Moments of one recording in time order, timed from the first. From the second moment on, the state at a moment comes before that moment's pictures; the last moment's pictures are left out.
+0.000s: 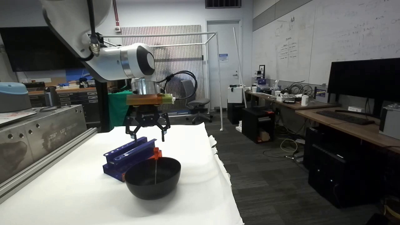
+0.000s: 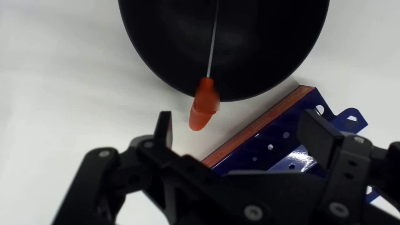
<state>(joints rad) -0.01 0.57 0.04 -1.49 -0.10 1.84 -0.35</state>
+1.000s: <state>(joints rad) -0.02 0.71 0.04 -1.35 -0.10 1.74 -0.38</state>
